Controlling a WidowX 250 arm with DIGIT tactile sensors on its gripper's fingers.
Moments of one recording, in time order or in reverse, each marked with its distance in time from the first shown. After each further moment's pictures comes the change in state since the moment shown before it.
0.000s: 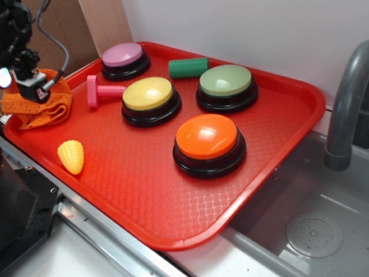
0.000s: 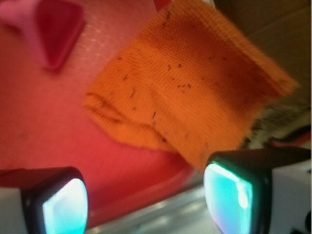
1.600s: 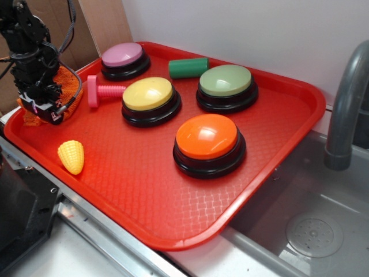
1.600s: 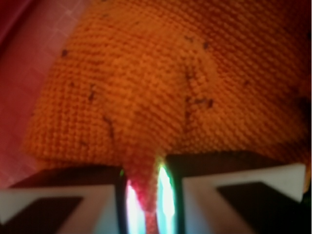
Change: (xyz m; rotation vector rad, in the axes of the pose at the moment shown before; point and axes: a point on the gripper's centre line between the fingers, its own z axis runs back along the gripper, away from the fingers) arm 0.029 -0.001 -0.052 -0.025 -0.033 -0.124
